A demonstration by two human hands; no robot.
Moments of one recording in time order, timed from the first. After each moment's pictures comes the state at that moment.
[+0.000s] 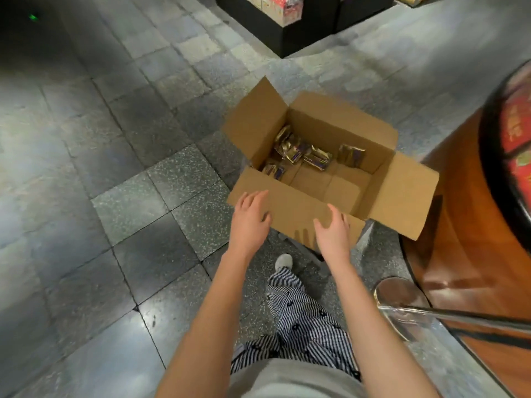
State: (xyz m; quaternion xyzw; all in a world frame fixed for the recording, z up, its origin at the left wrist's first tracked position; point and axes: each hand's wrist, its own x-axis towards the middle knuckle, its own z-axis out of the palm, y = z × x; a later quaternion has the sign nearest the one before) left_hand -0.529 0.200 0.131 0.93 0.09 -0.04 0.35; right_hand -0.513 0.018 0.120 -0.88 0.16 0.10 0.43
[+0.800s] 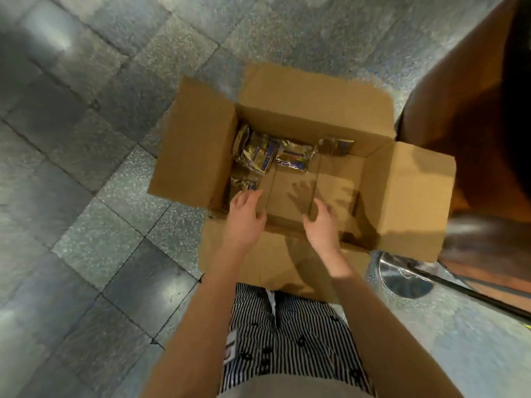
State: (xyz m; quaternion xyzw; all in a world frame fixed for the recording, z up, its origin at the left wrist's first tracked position) left_hand -0.222 0.175 0.046 0.92 0.03 -0.26 0.31; right_hand -0.252 0.002 0.012 -0.85 0.29 0.22 0.37
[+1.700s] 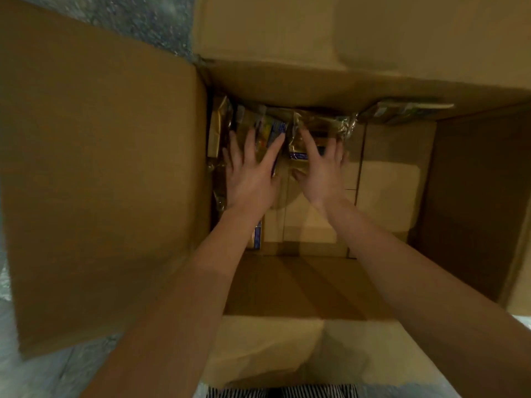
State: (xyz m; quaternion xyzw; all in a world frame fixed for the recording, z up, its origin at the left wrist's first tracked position) left_hand -0.034 0.176 -0.215 0.94 -0.16 -0.28 0.13; right_hand -0.063 0.033 -0.225 -0.92 0.21 0.24 0.21
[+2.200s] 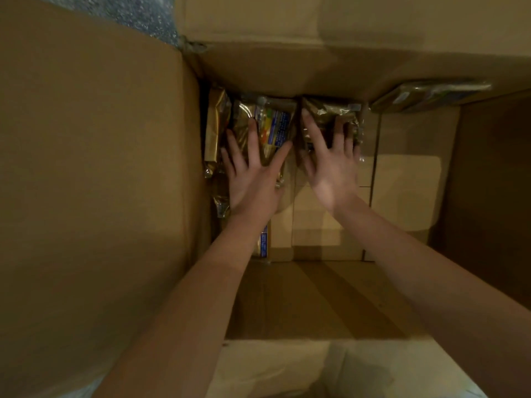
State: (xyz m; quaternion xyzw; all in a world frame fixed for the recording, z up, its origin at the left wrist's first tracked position) left_hand -0.034 0.173 -0.246 0.94 -0.19 -0.27 0.08; right_hand -0.062 0.026 -0.253 -0.95 0.17 0.17 0.17
